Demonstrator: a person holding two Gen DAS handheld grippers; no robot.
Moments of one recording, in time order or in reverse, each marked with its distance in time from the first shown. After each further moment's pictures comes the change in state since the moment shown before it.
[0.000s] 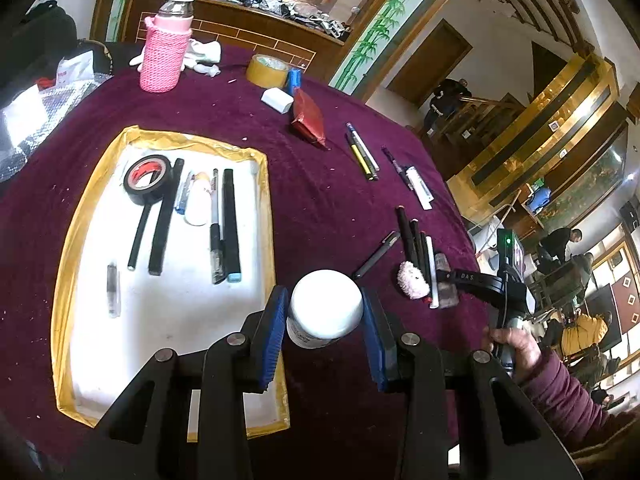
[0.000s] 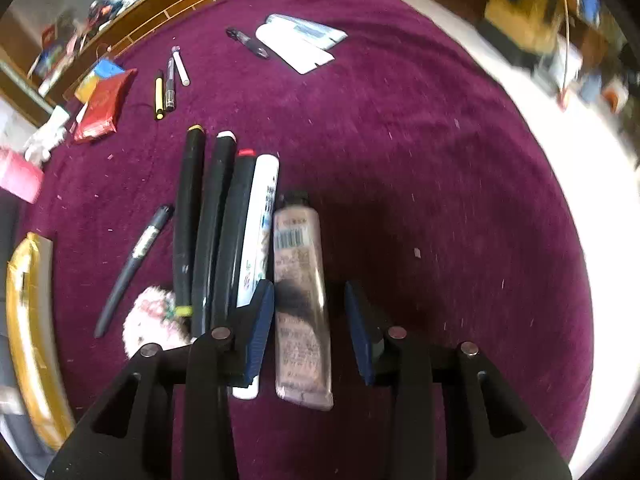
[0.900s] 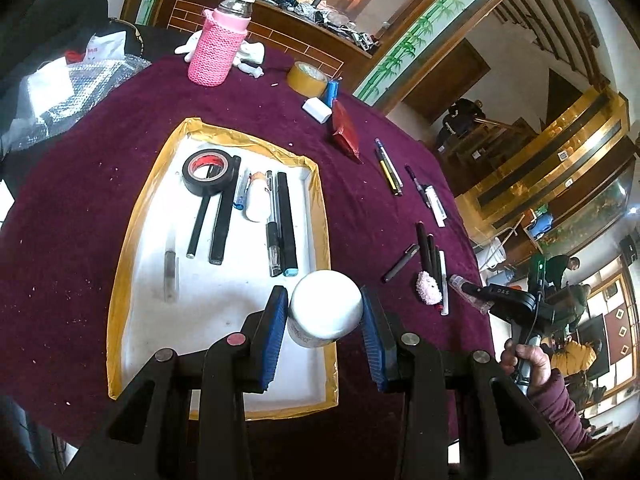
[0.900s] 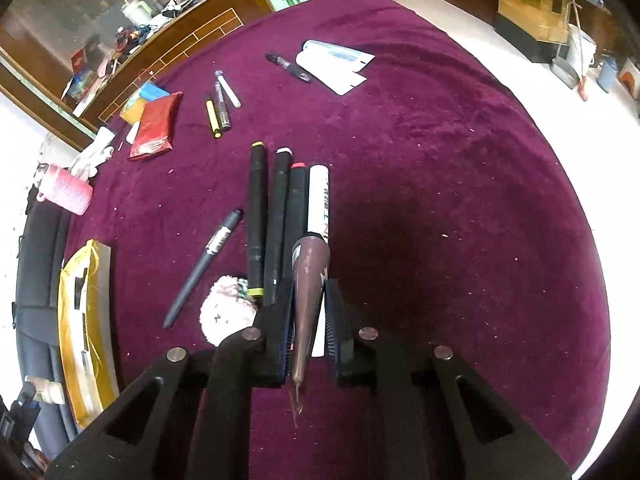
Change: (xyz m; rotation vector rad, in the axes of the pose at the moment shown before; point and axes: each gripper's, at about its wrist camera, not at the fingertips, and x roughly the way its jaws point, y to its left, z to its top) left arm -0.036 0.054 -0.002 -0.101 -0.020 -0.009; right arm -0.045 0.003 -0.017 0.088 -0.027 0.198
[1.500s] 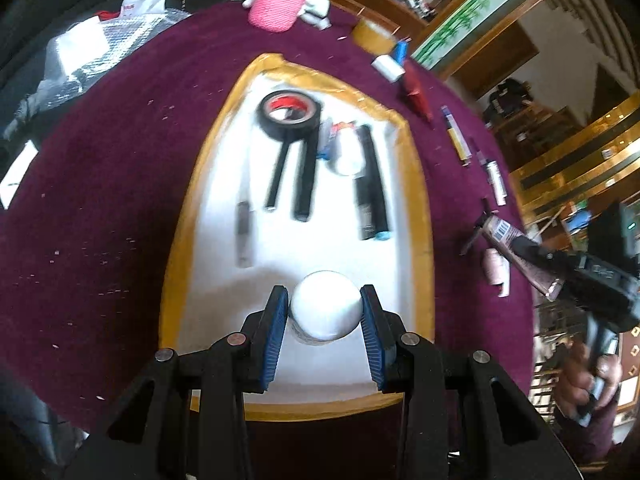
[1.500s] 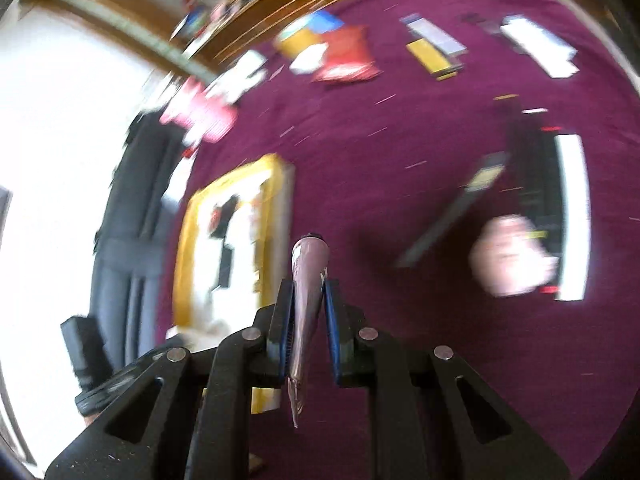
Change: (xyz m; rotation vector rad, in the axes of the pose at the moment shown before) left arm 0.031 0.061 -0.011 -0.073 0.154 0.161; right arm 0.011 0.183 -0.052 -0.221 0.204 0.401
